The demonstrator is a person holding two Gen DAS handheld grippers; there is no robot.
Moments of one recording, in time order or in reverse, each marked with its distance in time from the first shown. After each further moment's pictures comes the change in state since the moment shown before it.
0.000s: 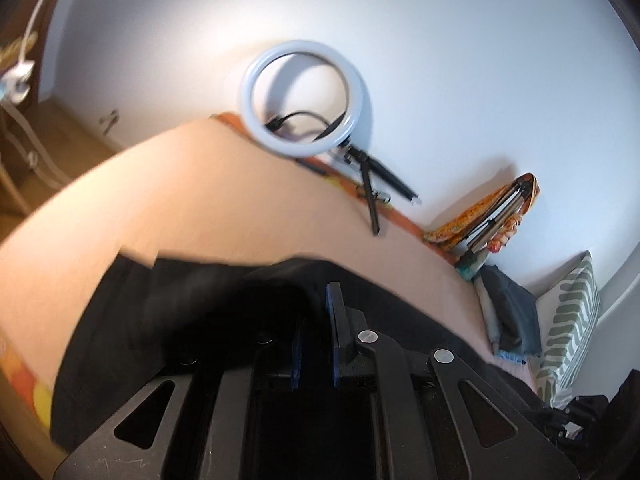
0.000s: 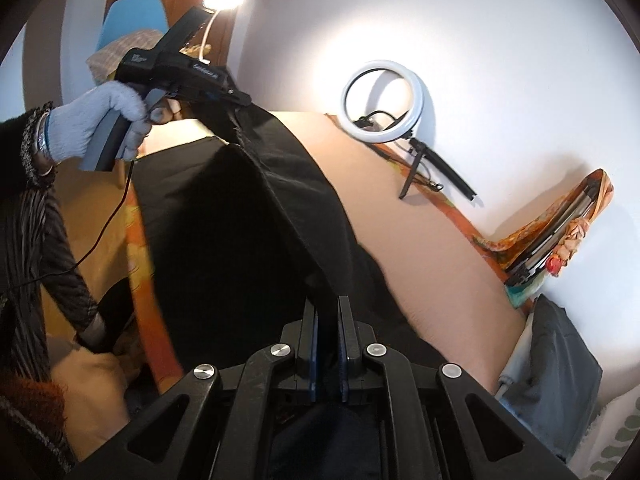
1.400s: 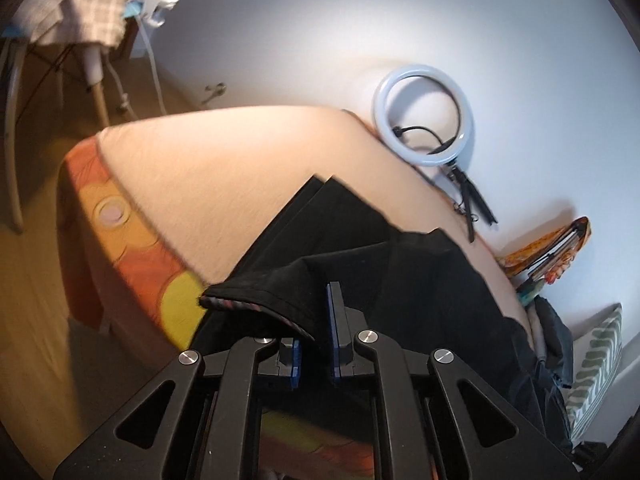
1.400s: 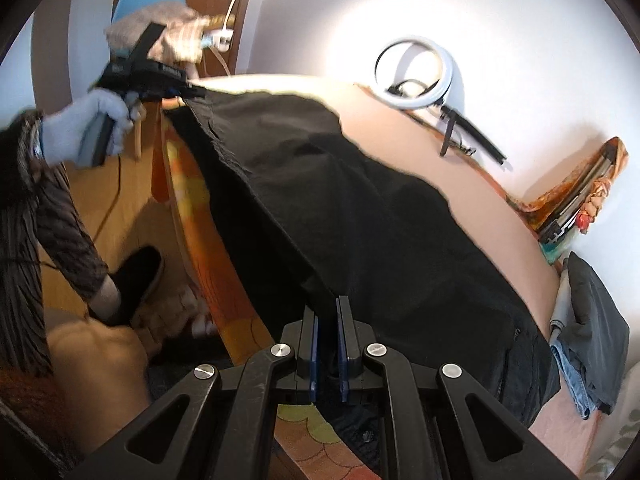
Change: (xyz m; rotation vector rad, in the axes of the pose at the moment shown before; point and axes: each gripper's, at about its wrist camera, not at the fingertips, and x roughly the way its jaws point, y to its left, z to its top) left arm -0.043 0.128 -0.084 -0.207 -0.117 0.165; right arm 0.032 0.069 -0.059 -0.010 0.069 0.003
